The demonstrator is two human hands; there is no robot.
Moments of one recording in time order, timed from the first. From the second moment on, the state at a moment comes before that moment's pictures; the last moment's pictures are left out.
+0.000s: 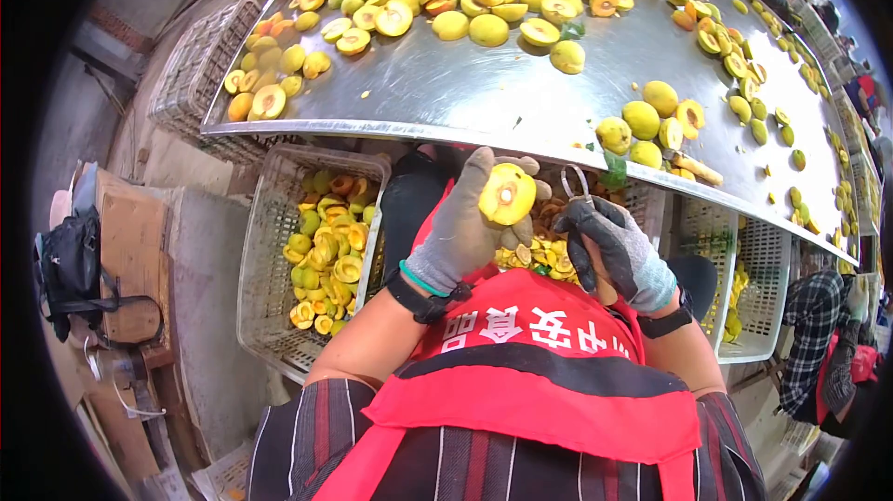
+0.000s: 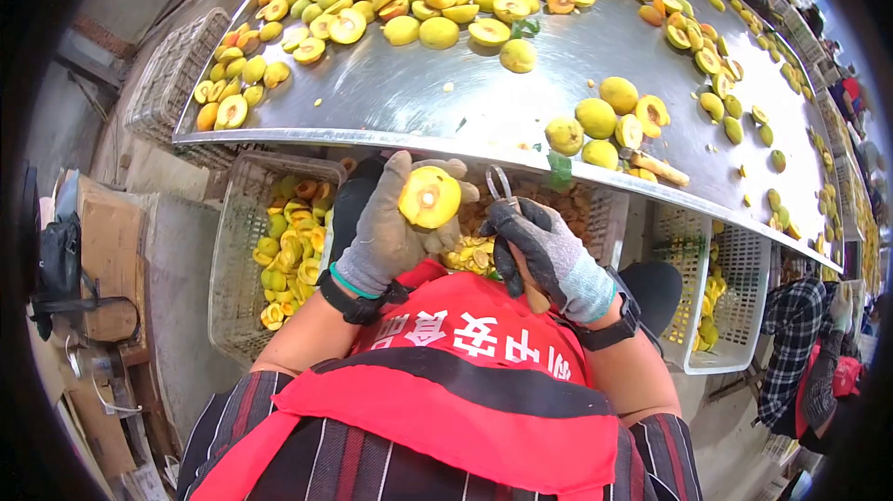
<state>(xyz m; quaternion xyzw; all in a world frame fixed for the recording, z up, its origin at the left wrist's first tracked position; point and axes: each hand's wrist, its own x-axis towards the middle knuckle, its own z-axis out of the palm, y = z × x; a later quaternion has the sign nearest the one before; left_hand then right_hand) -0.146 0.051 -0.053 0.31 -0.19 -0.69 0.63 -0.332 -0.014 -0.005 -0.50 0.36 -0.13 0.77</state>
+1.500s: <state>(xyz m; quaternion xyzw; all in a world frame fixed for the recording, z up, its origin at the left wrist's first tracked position) -0.165 0.039 -0.026 0.43 -0.42 -0.43 0.67 -0.308 0.010 -0.004 -0.67 0.34 -0.17 0.64</state>
